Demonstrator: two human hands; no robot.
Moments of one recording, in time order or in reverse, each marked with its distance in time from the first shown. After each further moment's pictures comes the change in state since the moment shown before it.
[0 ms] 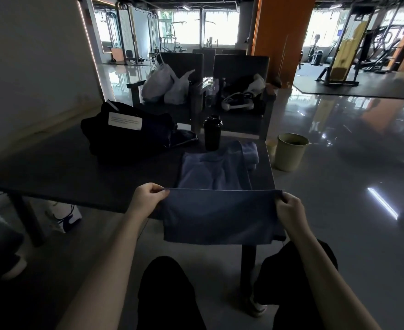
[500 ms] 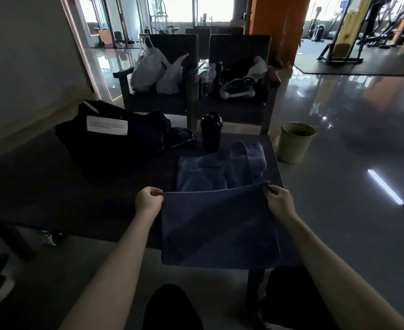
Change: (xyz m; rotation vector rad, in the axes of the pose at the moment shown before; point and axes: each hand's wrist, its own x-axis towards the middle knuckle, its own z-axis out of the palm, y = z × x) left_hand 0.129 -0.018 0.050 0.132 0.144 -0.183; right_hand 0.132 0.014 0.067 -0.087 -0.072 0.076
